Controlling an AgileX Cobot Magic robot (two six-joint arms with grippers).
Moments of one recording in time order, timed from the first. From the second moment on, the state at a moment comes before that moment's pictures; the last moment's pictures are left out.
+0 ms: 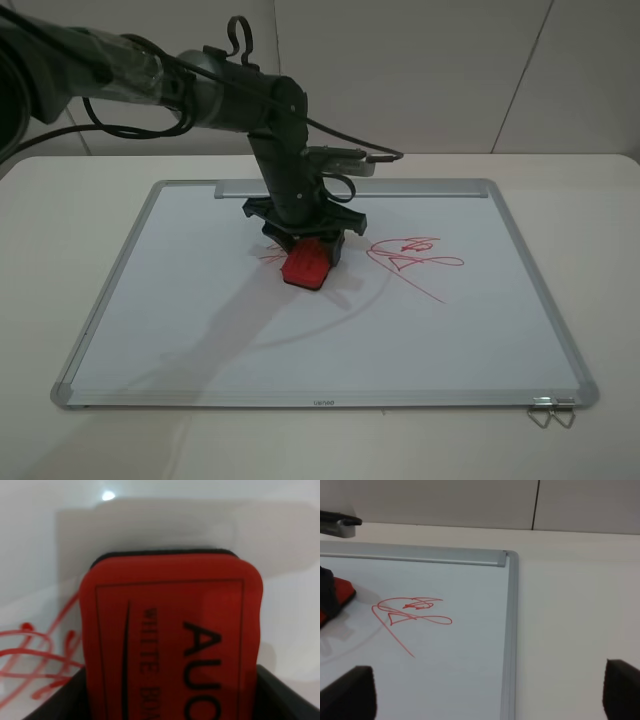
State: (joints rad) left arm -0.67 2.33 -1.69 -0.20 0.79 -0.11; right arm 0.01 -0.01 -0.52 0.00 1.06 -0.02
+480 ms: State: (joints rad) left arm -0.66 2.33 -1.69 -0.17 0.85 -0.13; right arm 0.01 -0.01 -0.52 0.00 1.06 -0.02
